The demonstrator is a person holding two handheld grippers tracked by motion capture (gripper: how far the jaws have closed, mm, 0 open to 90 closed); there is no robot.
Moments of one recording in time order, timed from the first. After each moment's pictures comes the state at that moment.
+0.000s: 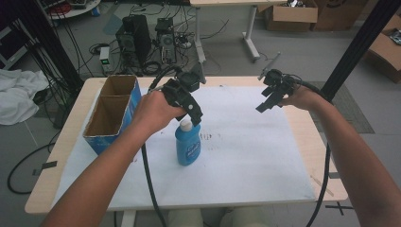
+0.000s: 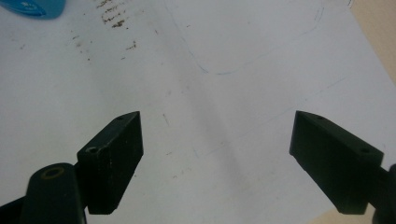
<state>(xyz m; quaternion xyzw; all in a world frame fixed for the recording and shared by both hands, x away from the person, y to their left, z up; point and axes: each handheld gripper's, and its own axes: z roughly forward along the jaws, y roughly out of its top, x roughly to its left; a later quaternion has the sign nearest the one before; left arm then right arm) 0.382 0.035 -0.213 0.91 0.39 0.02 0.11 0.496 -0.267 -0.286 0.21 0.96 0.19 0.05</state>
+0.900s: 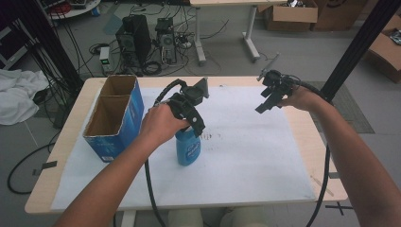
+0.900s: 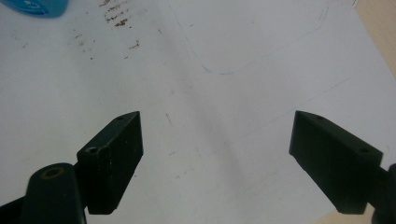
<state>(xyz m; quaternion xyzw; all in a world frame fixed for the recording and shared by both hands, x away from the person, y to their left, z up) 0.381 0.025 -0.254 0.92 0.39 0.01 0.08 0.494 -0.265 -0.287 0.21 0.96 0.19 0.05</state>
